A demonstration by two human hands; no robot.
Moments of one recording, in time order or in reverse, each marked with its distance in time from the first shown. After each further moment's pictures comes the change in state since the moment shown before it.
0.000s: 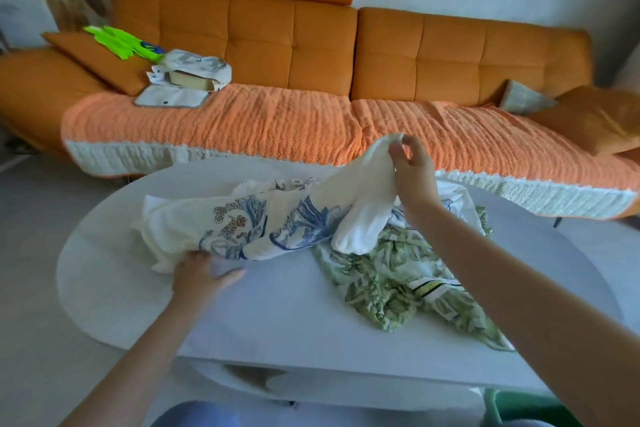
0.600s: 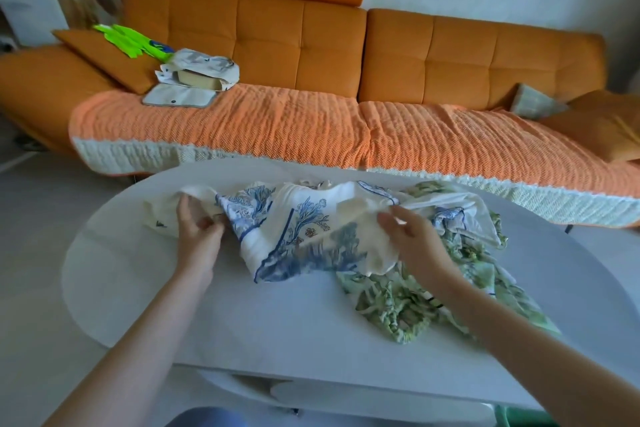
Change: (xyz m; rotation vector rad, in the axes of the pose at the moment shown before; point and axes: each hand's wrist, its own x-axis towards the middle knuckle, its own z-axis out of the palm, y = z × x) left_hand 0.036 0.028 -0.018 -0.997 0.312 -0.104; right_hand -0.070 0.029 -0.009 -0.259 -0.317 0.059
